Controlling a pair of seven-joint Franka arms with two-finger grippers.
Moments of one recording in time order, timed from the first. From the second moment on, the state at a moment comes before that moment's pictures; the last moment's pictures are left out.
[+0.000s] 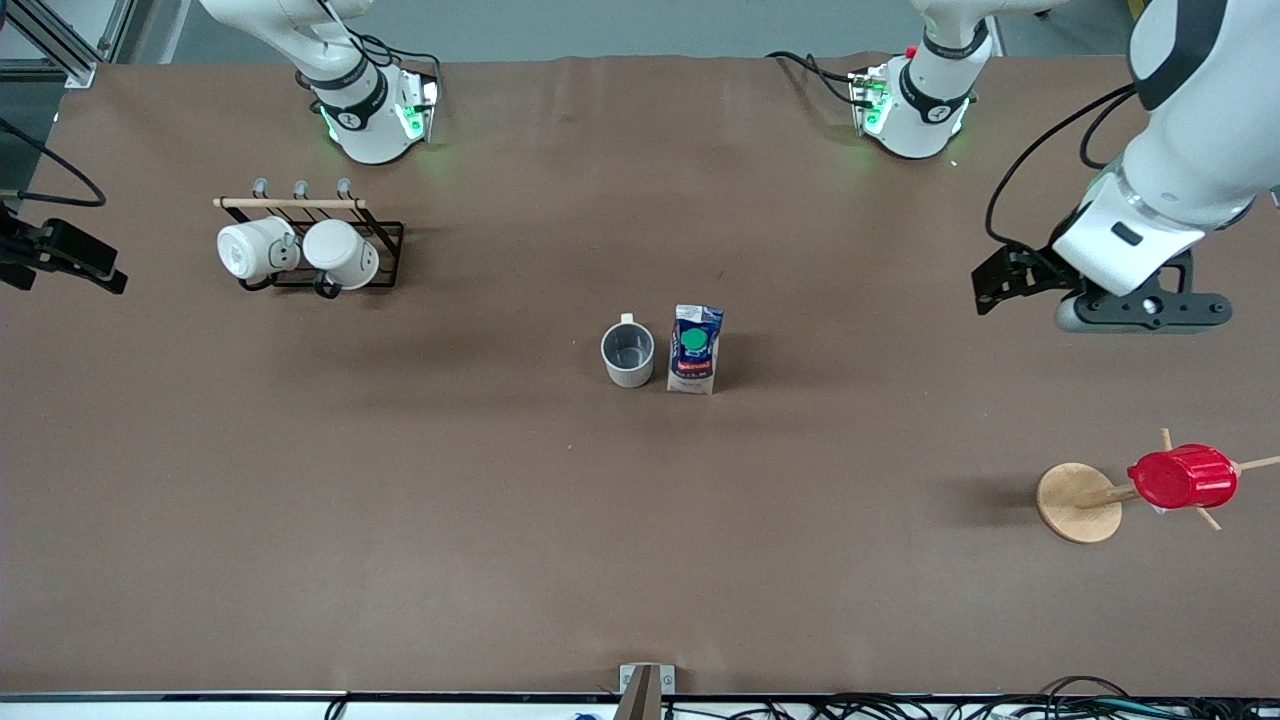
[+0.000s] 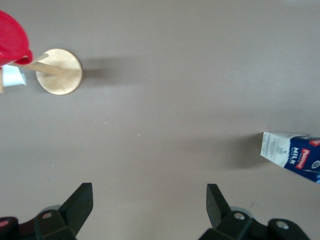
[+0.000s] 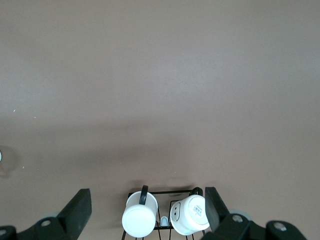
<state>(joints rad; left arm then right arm) -0.03 0.02 -0.18 -1.66 0.01 1.73 -0.16 0.10 0.04 -0.17 -1.48 -0.01 1.54 -0.01</state>
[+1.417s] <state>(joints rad) -0.01 -0.15 -0.12 -1.80 -0.05 1.73 -0.11 0.10 0.04 -0.17 -1.48 -0.01 1.54 -0.01</state>
